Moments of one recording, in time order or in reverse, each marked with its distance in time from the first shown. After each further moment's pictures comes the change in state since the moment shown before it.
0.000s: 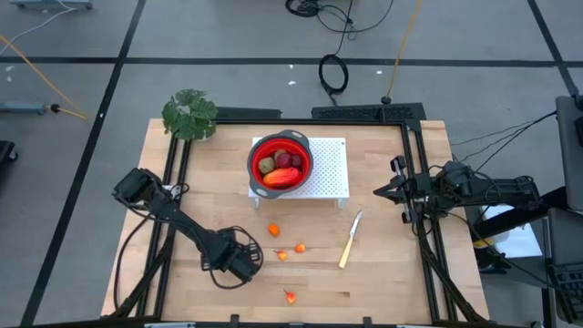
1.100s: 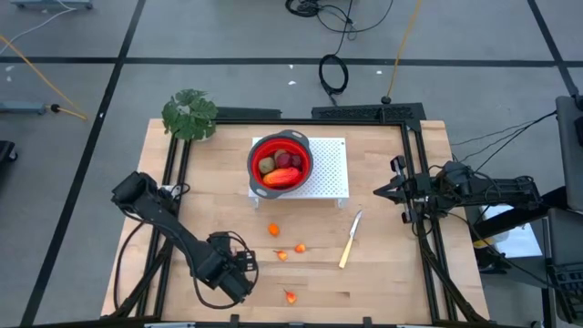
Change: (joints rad) left arm -0.097 0.005 0.383 -0.471 -0.089 -0.010; right arm 0.000 0.000 0.000 0.000 0.000 0.000
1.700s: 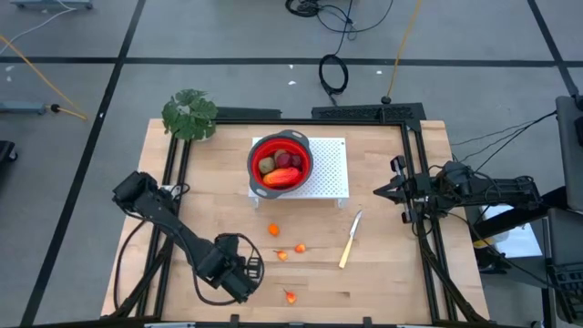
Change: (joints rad) left arm 0.021 0.001 0.064 0.045 0.008 0.183; right arm 0.000 0.000 0.000 0.000 0.003 0.000
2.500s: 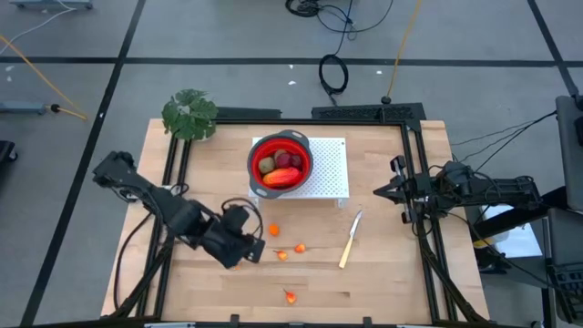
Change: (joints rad) left arm 0.121 -0.275 0.000 0.218 -0.206 0.517; right arm 0.000 0.000 0.000 0.000 0.000 -0.001
